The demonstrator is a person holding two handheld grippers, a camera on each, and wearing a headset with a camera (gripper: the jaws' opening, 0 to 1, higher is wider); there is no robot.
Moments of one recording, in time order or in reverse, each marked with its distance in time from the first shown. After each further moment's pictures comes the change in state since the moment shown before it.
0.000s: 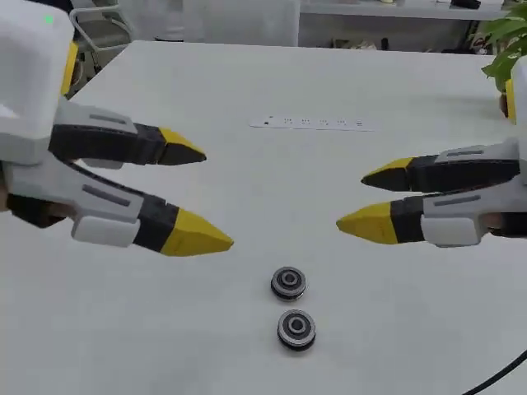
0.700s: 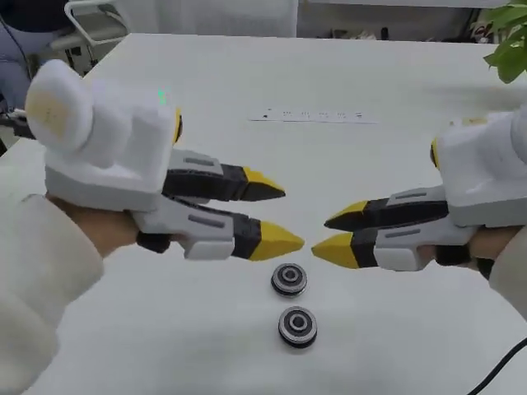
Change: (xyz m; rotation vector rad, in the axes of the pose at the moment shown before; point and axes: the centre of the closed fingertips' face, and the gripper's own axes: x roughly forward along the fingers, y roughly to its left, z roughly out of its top) left arm 0.077 -0.021 -0.017 -0.028 -0.107 -0.112; right arm 0.043 0.002 -0.058 0.046 0.077 0.077
